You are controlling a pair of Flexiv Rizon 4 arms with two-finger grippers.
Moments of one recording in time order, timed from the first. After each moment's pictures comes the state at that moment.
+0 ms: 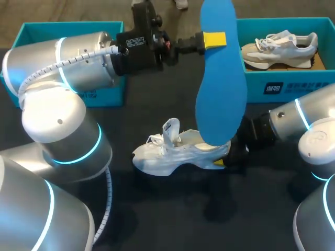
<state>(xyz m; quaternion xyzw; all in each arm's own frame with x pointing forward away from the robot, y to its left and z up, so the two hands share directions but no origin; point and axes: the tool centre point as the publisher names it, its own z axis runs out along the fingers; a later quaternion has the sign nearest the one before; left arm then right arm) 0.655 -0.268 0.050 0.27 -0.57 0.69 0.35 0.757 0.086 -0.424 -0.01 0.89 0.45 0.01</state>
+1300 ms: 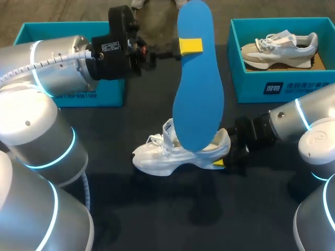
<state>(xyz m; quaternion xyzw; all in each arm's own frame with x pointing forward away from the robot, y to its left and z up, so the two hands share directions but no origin) 0.643 -0.231 0.048 0.26 -0.58 0.69 0.35 0.756 0.086 -0.424 -0.01 0.89 0.45 0.01</state>
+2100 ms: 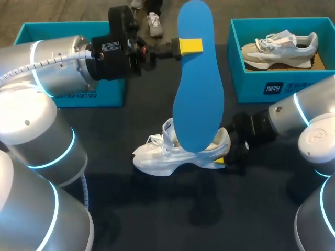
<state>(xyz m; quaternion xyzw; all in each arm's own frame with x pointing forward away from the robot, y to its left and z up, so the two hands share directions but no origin) 0.643 -0.231 0.048 0.26 -0.58 0.69 0.35 0.761 0.078 -0.417 0.03 0.91 0.41 0.01</state>
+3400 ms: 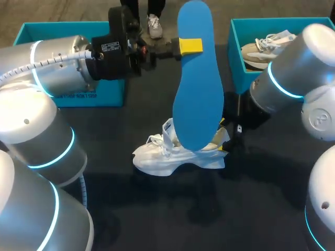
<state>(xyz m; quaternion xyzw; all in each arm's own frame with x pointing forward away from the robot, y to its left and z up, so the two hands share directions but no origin) 0.643 -0.231 0.048 0.26 -0.58 0.69 0.35 0.750 0.068 -0.334 0.09 0.97 0.20 0.05</state>
